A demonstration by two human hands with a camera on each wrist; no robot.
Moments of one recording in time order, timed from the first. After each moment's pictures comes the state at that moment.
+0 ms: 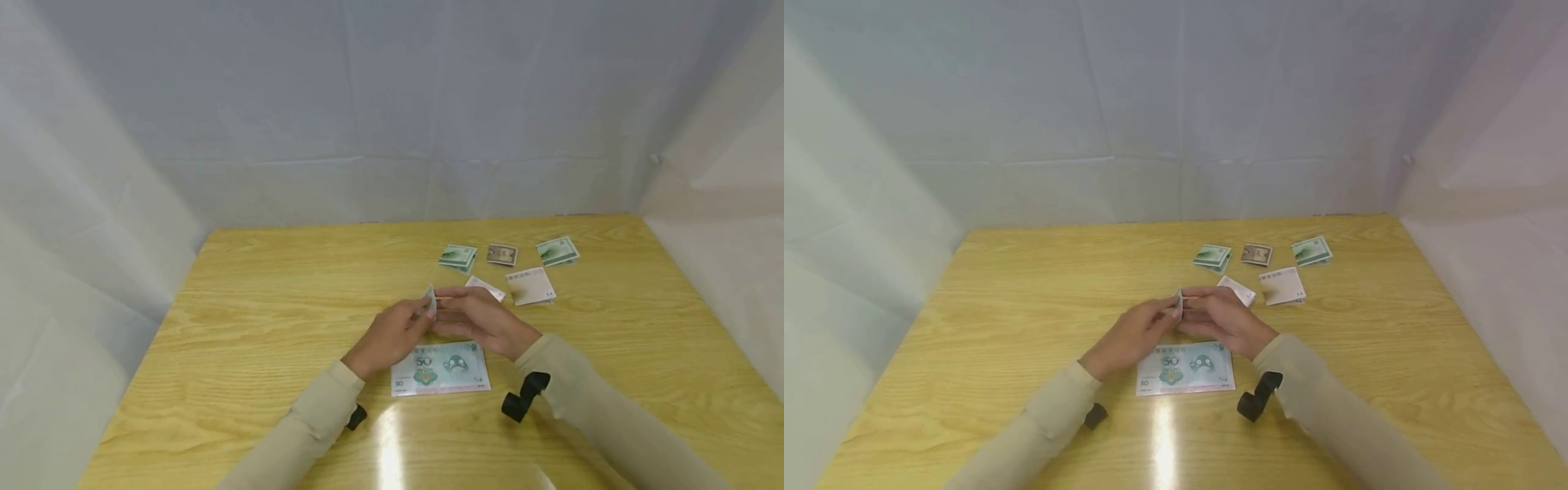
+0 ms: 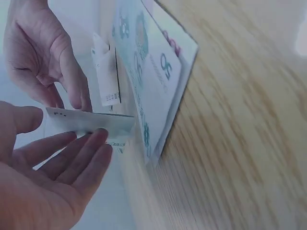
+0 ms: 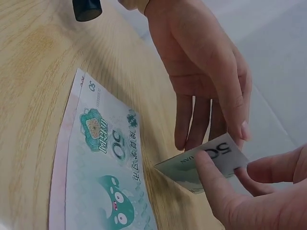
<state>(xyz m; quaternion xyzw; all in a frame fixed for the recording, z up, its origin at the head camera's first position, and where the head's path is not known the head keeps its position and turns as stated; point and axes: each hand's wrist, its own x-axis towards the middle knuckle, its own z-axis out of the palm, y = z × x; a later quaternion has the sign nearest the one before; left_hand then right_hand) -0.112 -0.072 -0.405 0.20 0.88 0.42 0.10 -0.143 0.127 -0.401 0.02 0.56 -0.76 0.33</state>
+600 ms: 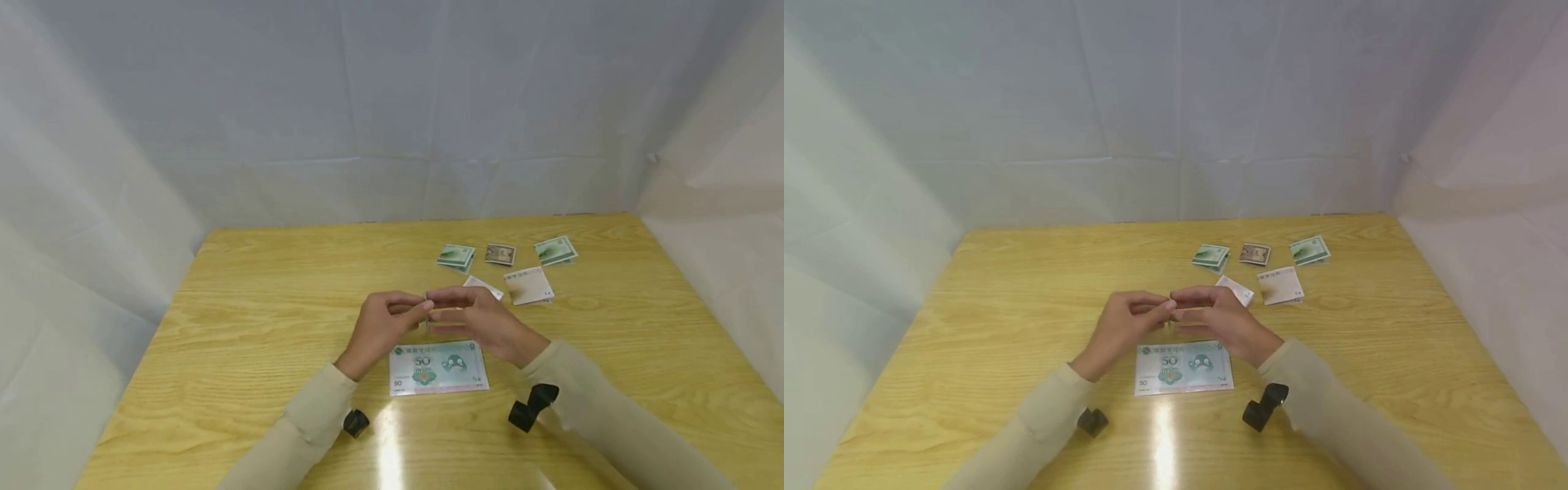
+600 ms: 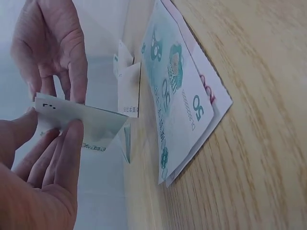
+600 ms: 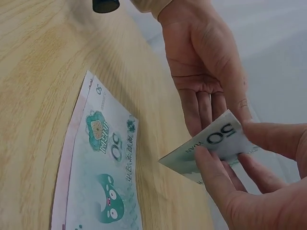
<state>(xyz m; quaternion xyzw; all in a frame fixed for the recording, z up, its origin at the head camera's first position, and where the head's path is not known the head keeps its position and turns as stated) -0.110 -0.075 -0.399 0.09 0.76 0.65 0.06 -0.128 0.130 -0.385 -0.06 0.63 -0.71 0.29</state>
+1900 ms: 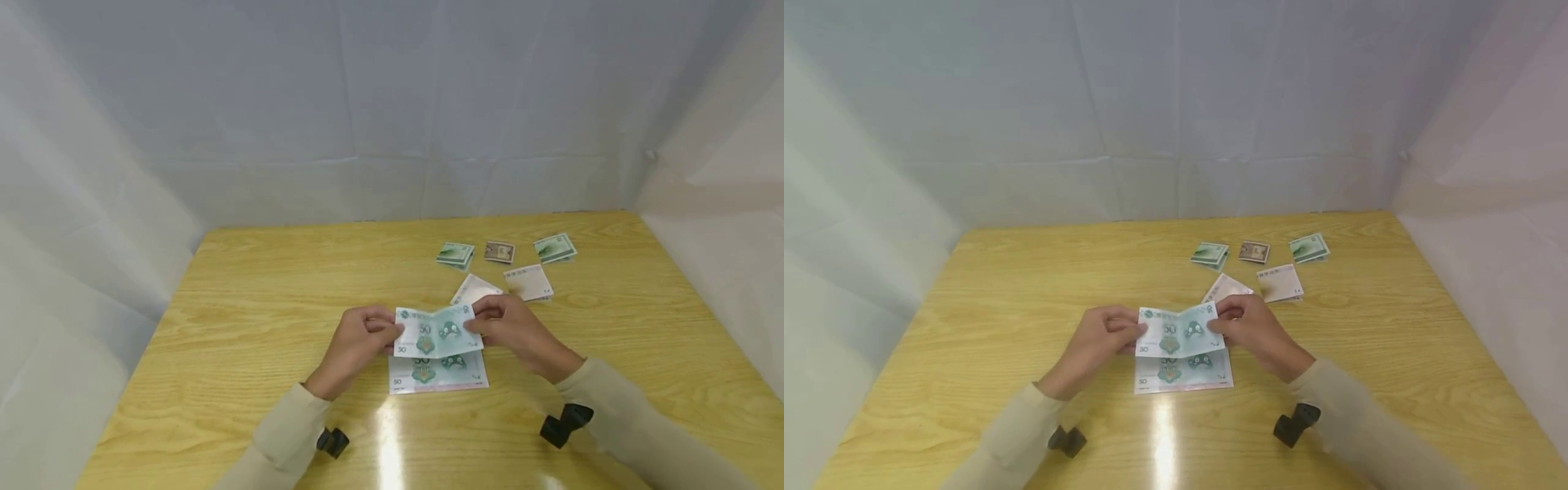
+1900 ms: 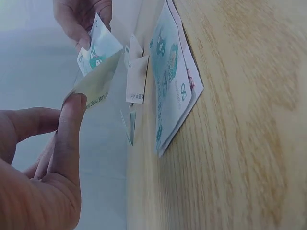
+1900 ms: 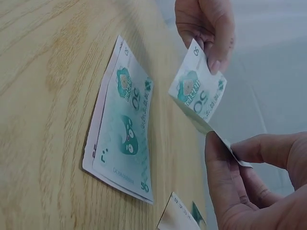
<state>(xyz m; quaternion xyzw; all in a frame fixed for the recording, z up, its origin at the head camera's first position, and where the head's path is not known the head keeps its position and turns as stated) -0.080 -0.104 -0.391 -0.01 0.73 0.67 0.12 -0.106 0.161 -0.380 0.00 0.78 -0.59 0.20</state>
